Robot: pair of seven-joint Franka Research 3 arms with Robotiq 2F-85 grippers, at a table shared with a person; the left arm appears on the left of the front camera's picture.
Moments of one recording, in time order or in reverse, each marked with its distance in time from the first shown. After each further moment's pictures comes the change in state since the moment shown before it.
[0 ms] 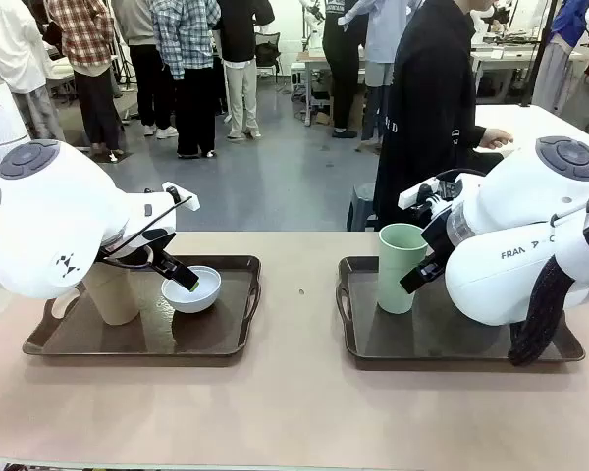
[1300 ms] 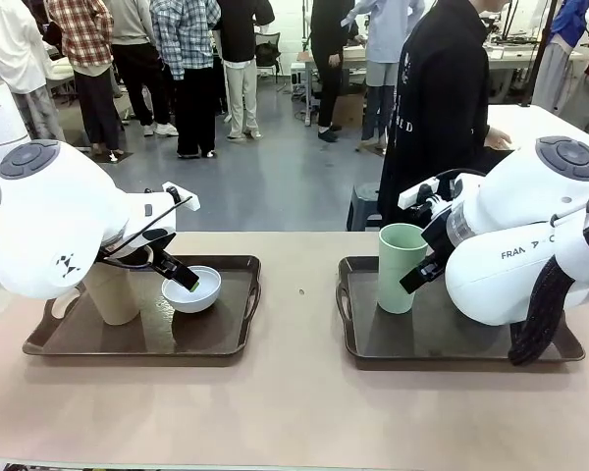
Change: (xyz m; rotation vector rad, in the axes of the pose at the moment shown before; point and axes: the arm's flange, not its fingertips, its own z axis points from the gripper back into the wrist) left arm 0.000 0.000 0.000 0.000 0.000 -0.001; right arm 0.000 0.000 0.000 0.000 0.000 0.000
